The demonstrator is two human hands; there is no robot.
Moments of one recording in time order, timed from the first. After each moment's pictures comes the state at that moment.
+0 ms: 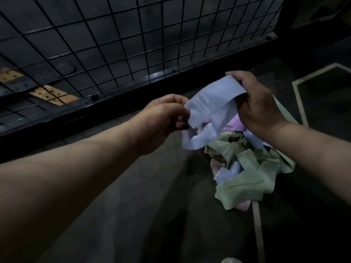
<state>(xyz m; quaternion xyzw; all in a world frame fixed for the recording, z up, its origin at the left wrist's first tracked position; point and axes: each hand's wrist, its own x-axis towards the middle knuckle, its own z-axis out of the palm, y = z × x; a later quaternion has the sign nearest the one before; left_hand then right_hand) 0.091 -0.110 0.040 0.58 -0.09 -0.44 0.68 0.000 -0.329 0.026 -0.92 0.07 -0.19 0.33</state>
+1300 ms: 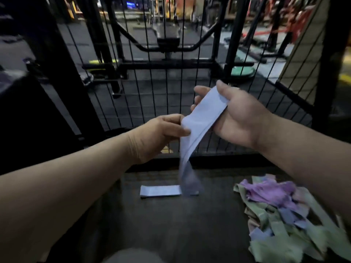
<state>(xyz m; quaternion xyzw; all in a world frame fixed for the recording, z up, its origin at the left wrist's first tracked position) 0.004 0.125 0.333 0.65 -0.19 -0.25 0.69 -0.010 -0.060 0.378 -0.52 0.04 0.11 0.84</state>
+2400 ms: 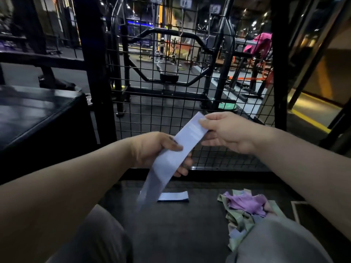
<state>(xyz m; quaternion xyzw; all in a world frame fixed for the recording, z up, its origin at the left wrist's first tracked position) -0.118 0.193 0.399 0.60 -0.20 -0.43 0.64 -0.141 -0.017 0.457 -0.80 0.02 0.09 0.60</state>
